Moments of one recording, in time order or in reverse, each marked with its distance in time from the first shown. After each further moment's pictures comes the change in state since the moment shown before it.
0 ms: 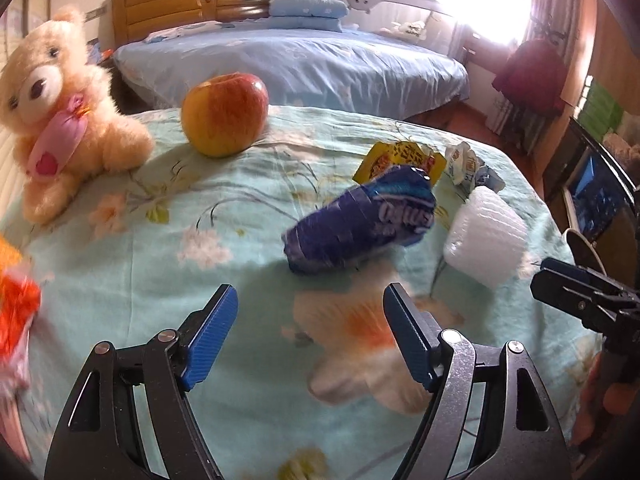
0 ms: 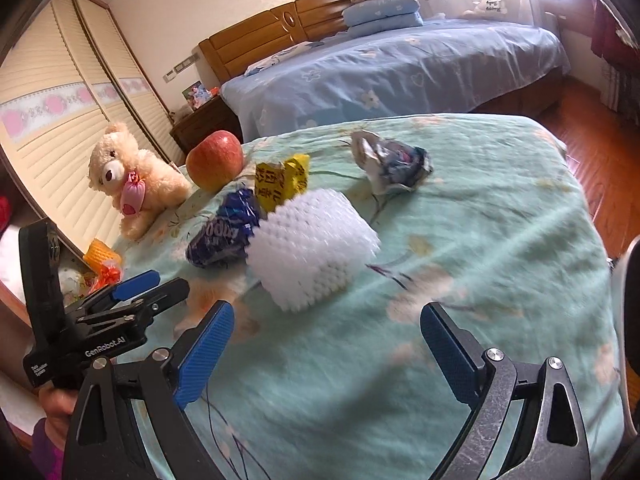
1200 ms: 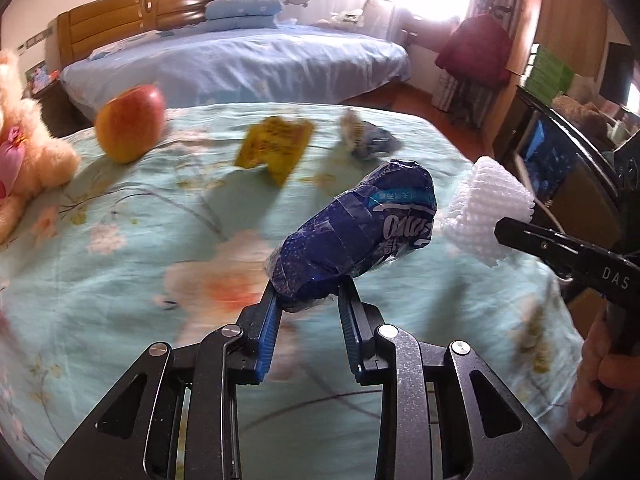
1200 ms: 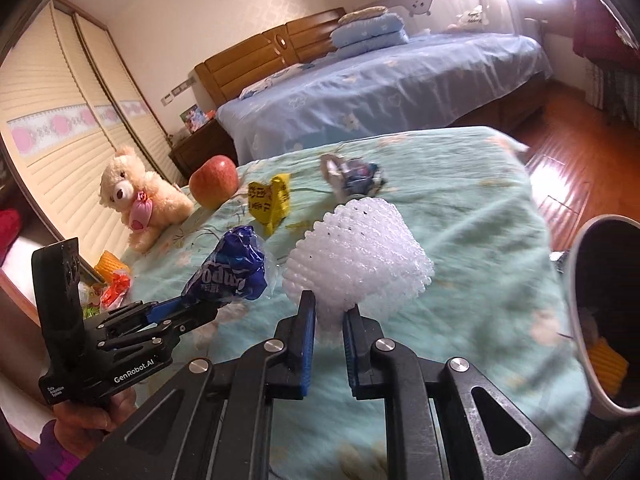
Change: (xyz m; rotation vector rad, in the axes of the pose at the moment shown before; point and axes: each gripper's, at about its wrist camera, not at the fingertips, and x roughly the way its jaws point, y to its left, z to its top) left arm -0.023 -0.080 -0.023 0.110 0.011 -0.146; right arm -0.057 -0.027 -0.021 0.039 -0.084 -0.015
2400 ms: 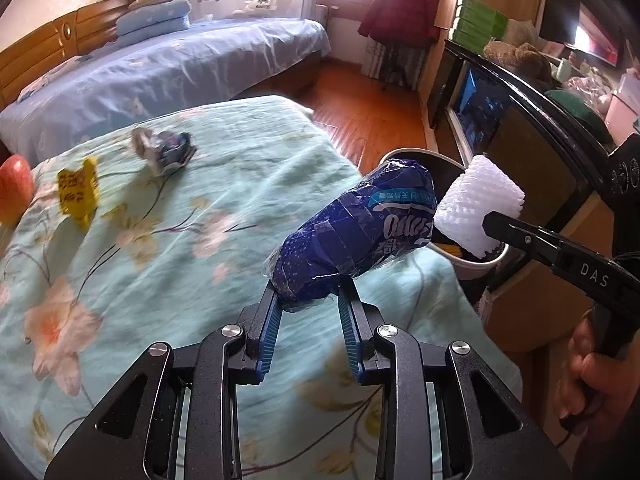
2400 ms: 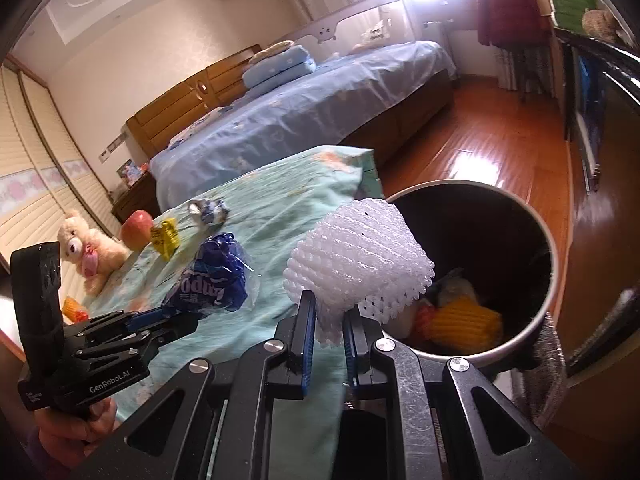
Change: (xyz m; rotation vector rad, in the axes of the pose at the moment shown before) left arm 0.025 -0.155 0.013 0.191 0.064 -0.139; right arm -0.102 -0.116 -0.037 0.184 -0.118 -0.201
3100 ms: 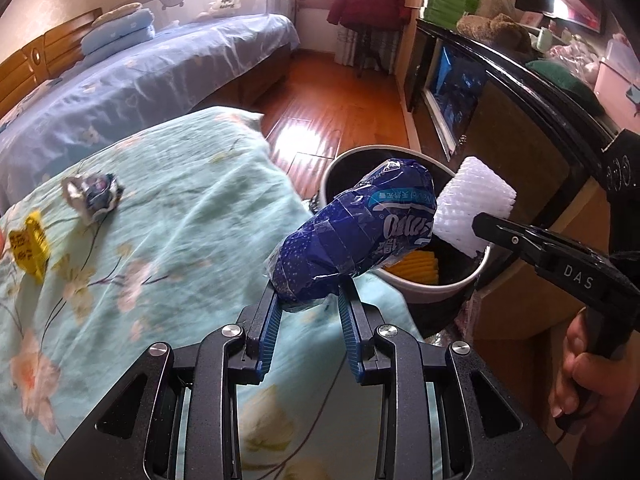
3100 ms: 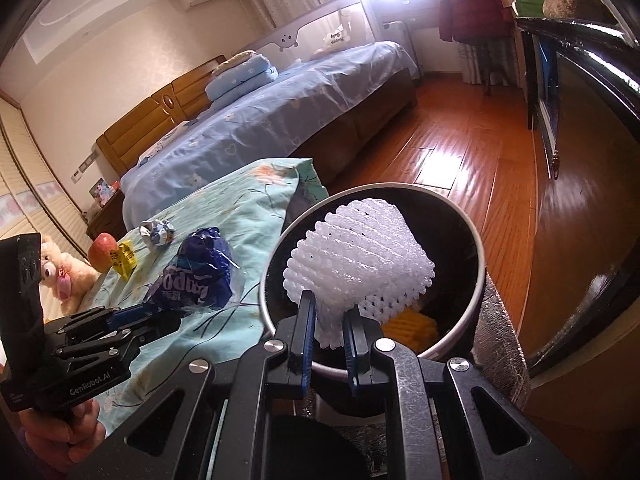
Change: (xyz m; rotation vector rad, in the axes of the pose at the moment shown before) left arm 0.031 -0.061 0.031 0.103 0.032 -0.022; right arm -0.007 -0.057 0.008 0.068 -0.016 -0.088
